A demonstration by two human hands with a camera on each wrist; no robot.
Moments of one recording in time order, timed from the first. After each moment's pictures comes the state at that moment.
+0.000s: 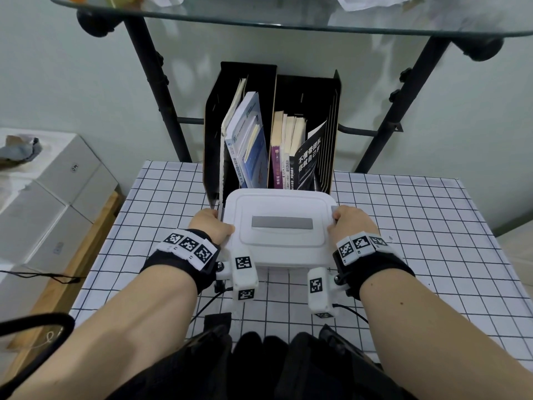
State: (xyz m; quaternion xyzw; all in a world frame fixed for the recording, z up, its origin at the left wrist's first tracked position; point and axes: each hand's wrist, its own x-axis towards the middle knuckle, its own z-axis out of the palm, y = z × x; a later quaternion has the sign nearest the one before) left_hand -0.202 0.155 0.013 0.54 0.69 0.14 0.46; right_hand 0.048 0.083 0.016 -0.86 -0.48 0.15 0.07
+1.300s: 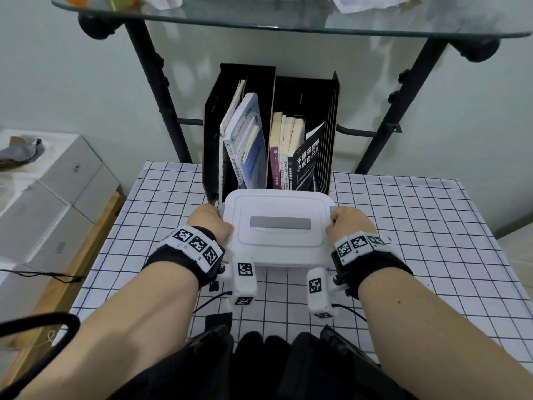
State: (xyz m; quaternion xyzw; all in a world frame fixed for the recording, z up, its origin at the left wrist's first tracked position) left_hand -0.198 0.162 0.012 0.63 0.70 0.06 0.33; right_hand 0.052 0.084 0.013 -0.85 -0.50 0.14 0.06
